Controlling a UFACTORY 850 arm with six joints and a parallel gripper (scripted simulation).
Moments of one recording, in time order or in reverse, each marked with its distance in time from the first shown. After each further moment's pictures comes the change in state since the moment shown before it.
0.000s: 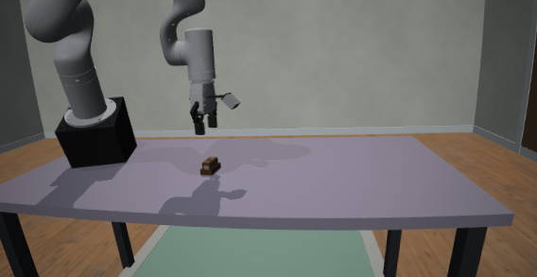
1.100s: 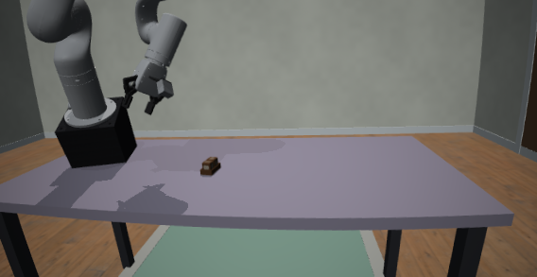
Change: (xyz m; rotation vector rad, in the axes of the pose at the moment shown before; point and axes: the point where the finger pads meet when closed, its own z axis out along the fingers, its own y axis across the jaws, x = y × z) arm -0.201 0.079 -0.082 -0.387 -0.312 0.255
